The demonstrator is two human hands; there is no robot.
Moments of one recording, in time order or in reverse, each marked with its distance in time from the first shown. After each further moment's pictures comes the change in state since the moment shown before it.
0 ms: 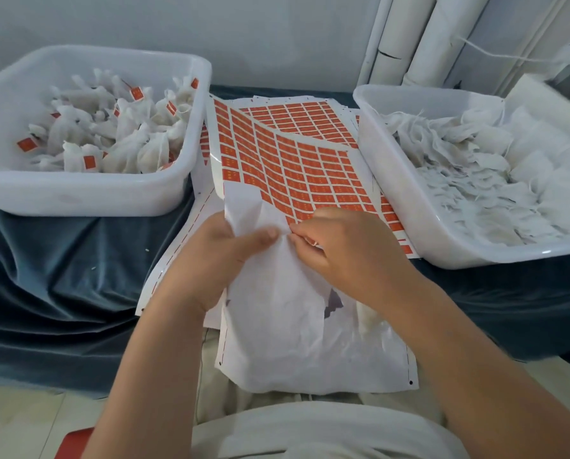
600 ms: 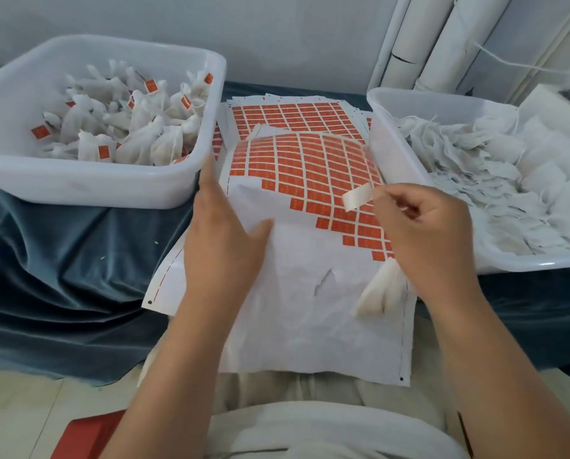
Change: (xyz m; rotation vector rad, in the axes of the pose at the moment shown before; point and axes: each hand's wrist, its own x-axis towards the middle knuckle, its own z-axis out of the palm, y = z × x) left_hand 0.000 0.004 0.022 0.632 0.647 0.169; right_hand -0.015 0.008 -0.037 0.593 0.349 0.548
